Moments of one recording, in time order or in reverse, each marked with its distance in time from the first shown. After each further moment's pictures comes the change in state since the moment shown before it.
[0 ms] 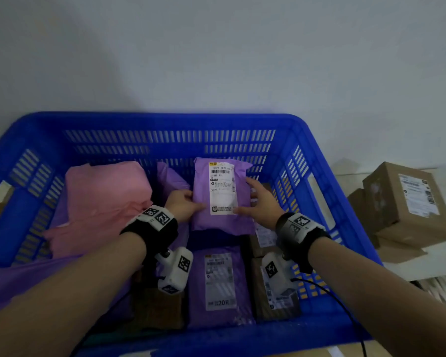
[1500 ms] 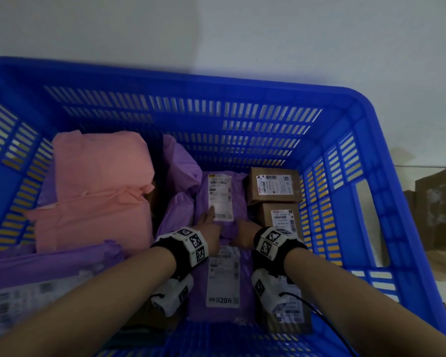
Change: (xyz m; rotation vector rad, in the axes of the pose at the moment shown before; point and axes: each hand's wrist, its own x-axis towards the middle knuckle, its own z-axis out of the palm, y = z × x) left_hand 0.020 -0.078 0.064 1.003 -0.564 0.009; right_hand 0.047 0.073 0.078 -0.852 -0.690 0.316
